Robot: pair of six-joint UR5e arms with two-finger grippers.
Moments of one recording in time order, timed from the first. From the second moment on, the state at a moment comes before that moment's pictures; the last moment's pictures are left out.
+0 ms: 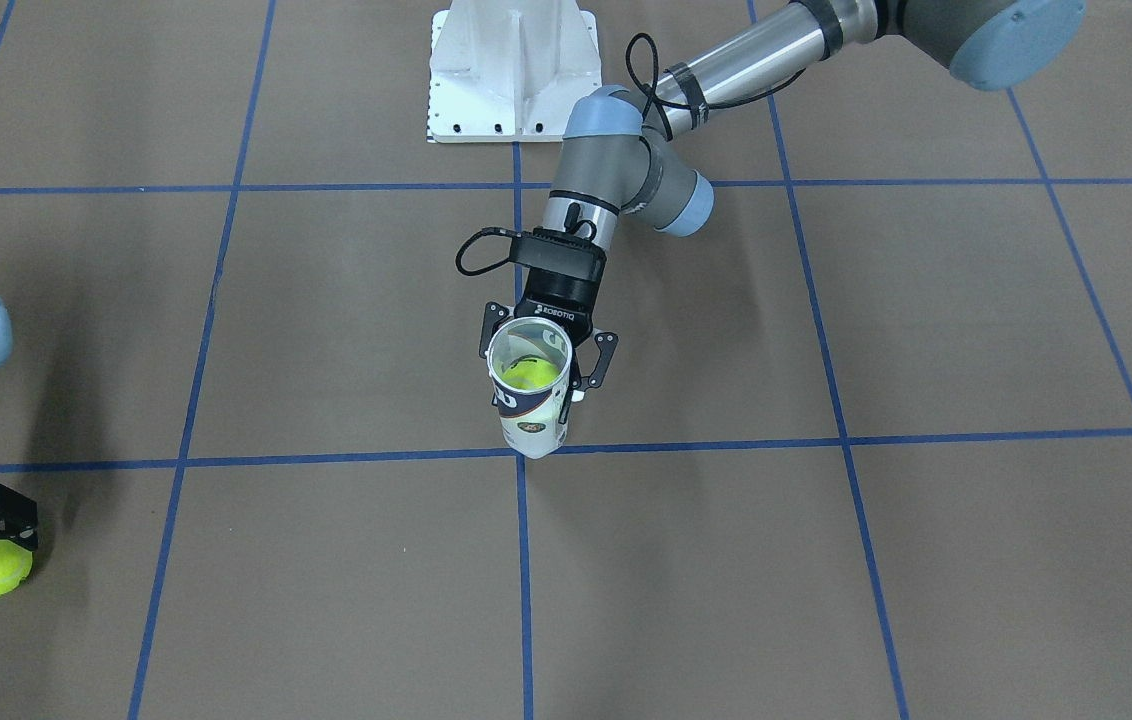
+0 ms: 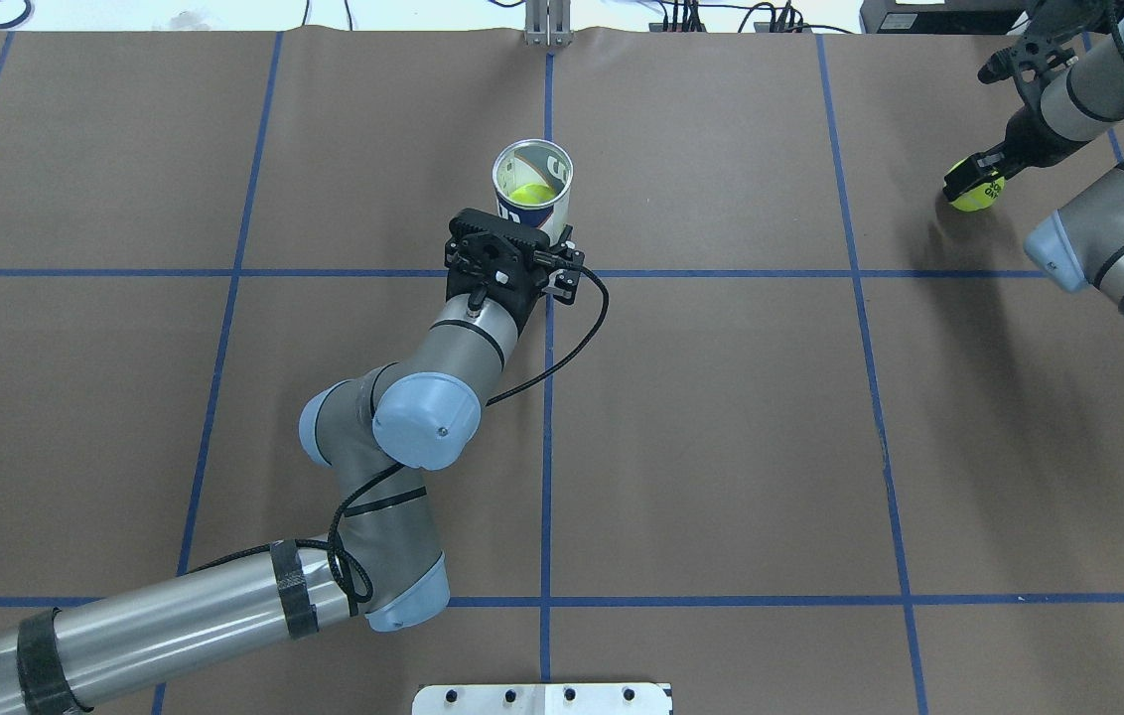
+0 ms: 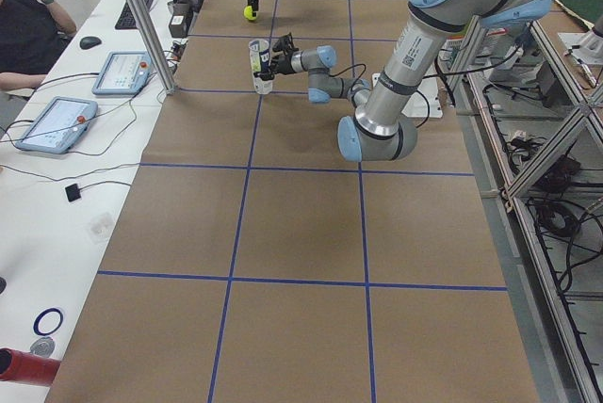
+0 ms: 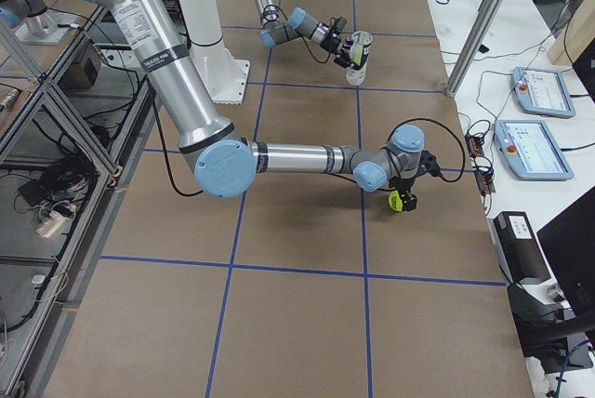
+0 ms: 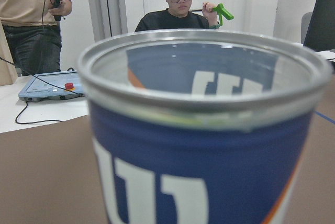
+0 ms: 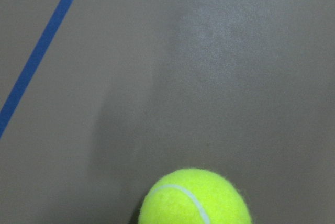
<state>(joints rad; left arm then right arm) -0.39 -2.34 -1.23 -2.60 -0.90 -0.79 1.14 -1.08 1.03 -0.96 2.16 0.30</state>
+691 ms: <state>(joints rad) -0.39 -2.34 -1.23 -2.60 -0.90 -0.79 1.19 -1.02 1.04 -0.96 2.23 0.35</state>
